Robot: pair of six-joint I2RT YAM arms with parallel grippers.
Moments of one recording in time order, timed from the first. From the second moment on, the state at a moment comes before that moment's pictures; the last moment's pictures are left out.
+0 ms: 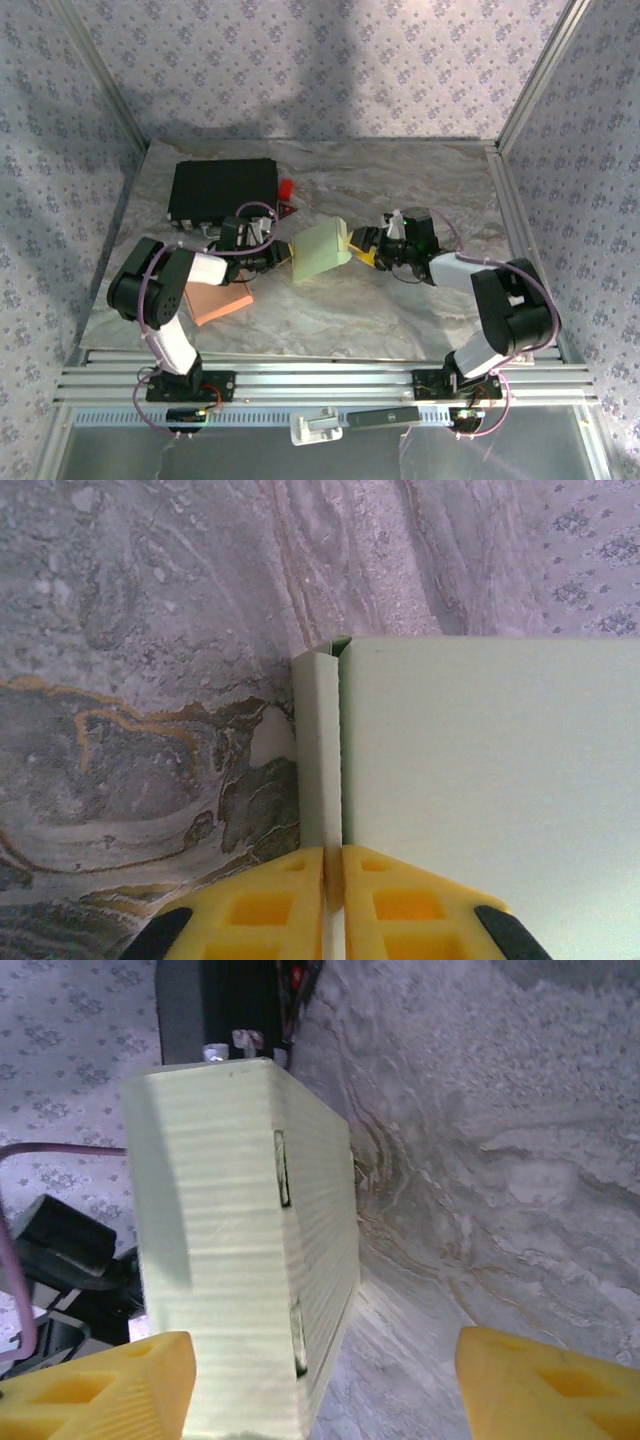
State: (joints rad) left arm -0.36 1.74 0.62 0.44 0.64 -0.84; right arm 0.32 1.52 0.62 0.32 -0.73 0.95
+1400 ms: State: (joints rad) left arm -0.56 1.11 0.74 0.04 0.31 -0.39; right arm 0.39 1.76 1.04 -0.16 -0.70 1.05
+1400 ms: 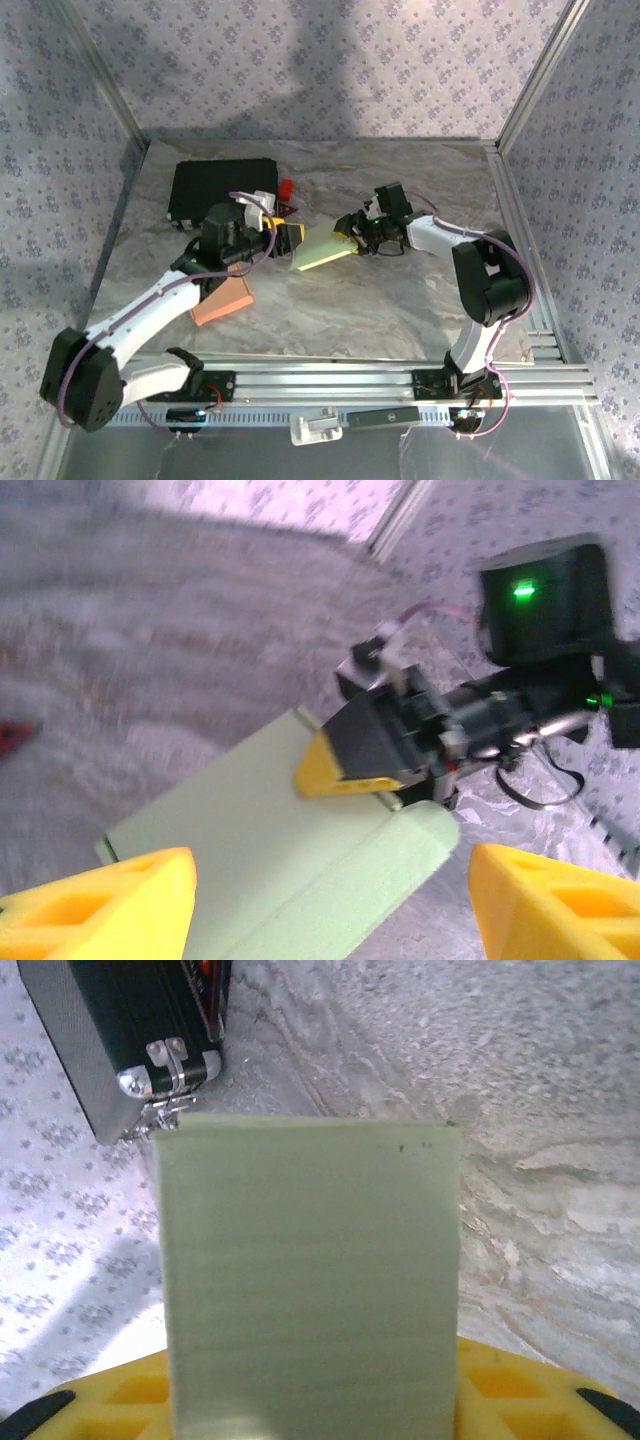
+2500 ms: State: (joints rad) left arm -1.03 1.64 1.06 -0.28 -0.26 0.67; right arm 0.19 1.74 0.90 -0.38 -0.92 1.24
